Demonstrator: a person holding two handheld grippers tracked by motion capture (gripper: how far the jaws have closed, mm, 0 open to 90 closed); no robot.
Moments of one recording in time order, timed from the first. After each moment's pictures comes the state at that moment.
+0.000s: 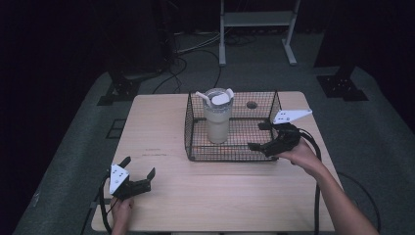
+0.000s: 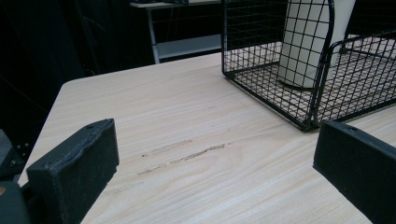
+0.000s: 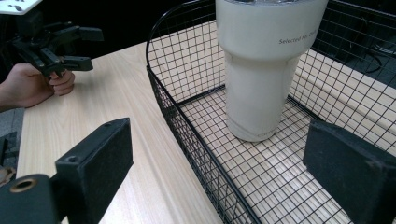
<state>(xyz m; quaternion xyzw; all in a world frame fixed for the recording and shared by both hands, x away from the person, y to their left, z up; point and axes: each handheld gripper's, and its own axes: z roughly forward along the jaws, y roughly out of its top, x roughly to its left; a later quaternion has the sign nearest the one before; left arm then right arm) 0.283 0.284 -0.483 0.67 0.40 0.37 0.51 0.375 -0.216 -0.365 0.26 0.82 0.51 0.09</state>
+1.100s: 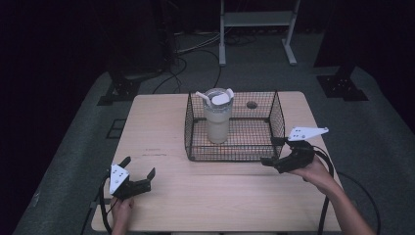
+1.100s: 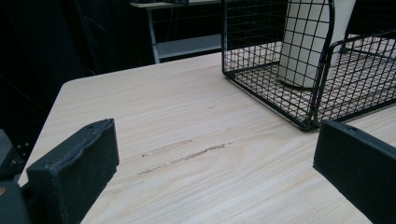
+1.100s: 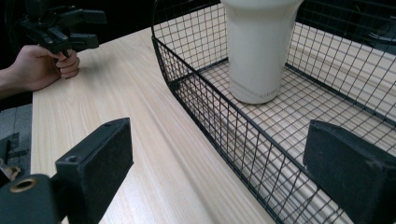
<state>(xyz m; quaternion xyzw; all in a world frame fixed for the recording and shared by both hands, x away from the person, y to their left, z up) 0.283 0.284 -0.483 0.67 0.40 0.37 0.51 0.338 -0.249 -0.393 0.28 0.81 0.51 0.09</state>
